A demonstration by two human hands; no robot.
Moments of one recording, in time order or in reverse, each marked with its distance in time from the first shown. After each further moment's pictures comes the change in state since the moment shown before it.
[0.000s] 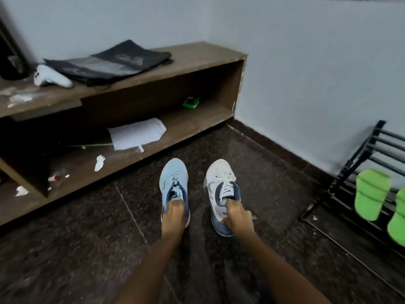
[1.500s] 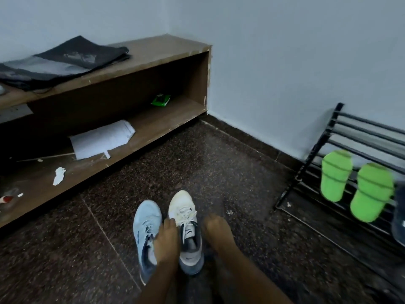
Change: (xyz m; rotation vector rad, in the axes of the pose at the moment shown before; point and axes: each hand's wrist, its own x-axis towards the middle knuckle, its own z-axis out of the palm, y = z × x) left_hand -0.015 0.051 0.082 0.035 0.211 0.145; right_hand -0.003 0.051 0.049 -0.161 -0.003 -0.159
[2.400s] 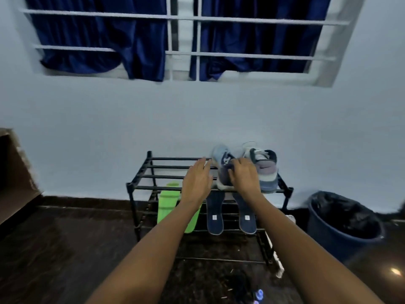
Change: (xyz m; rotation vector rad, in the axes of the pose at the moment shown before) left_hand -0.024 0.532 -0.163 -0.368 0.196 1.053; right_hand -0.273 0.367 -0.316 -0.329 0.761 0.751
